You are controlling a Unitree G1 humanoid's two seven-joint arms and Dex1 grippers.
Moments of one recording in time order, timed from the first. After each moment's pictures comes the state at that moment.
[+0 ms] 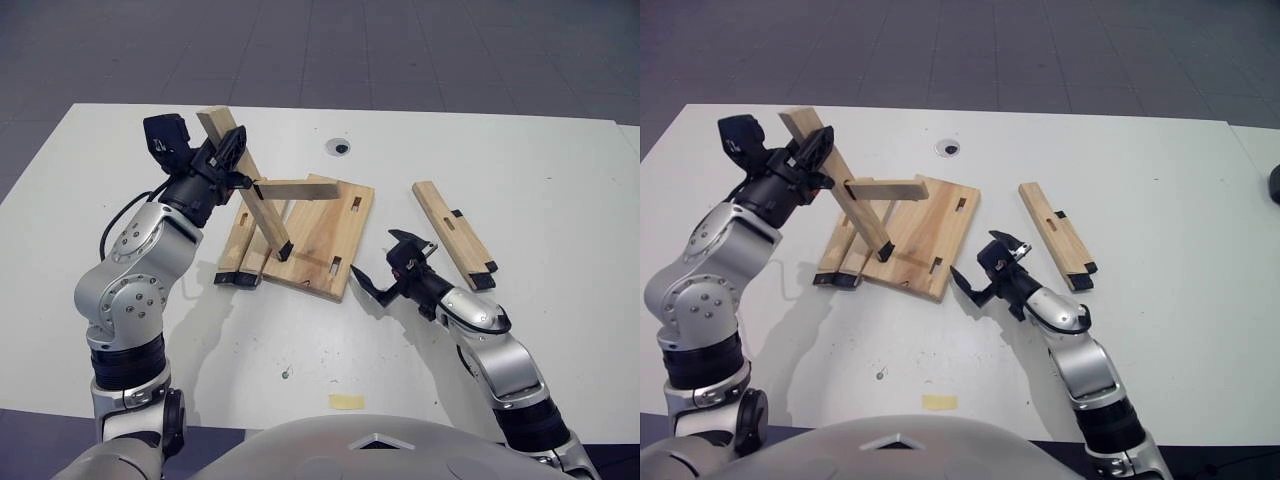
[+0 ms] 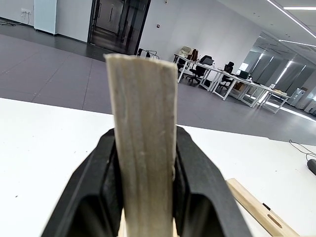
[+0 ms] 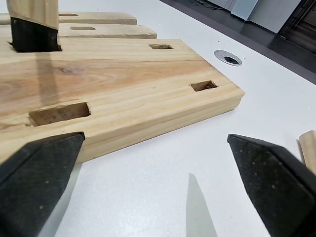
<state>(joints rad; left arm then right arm) -0.27 0.35 0.18 -0.48 -0.86 0.74 0.11 0.08 -0.37 0.27 -0.38 0.00 0.43 0.40</state>
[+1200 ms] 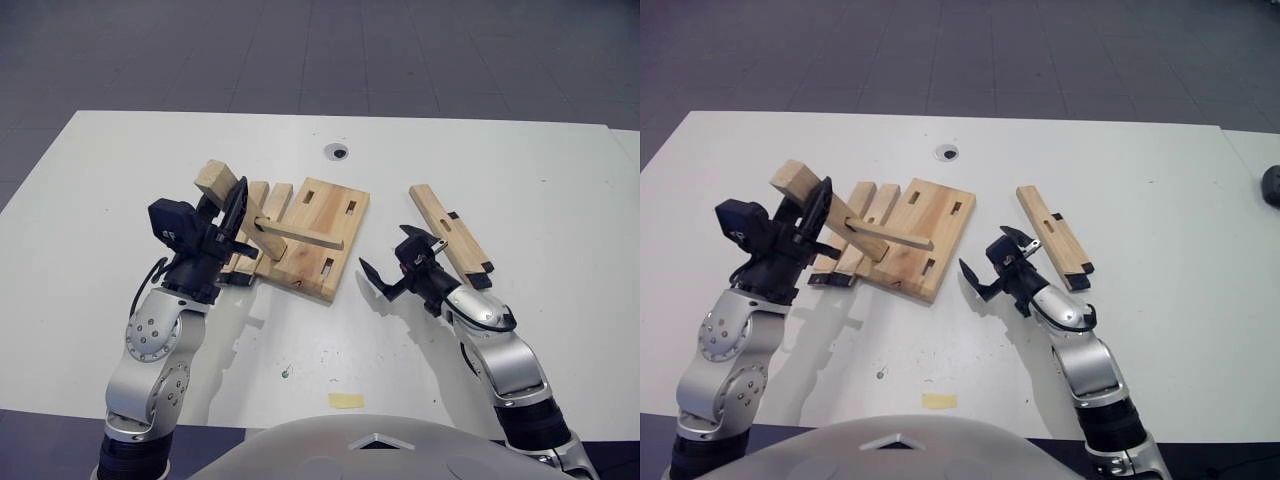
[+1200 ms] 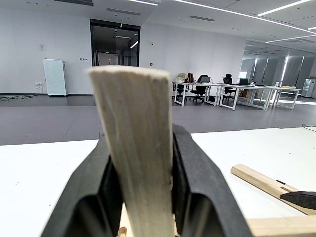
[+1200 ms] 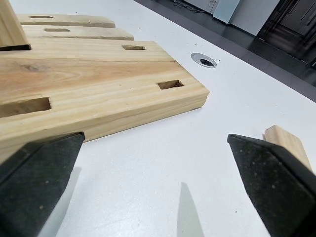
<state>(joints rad) 0.22 0.35 -0.03 -0.64 -0.46 0.18 -0.09 0.08 -0.36 0.23 -0.38 -0.01 0.44 0.38</state>
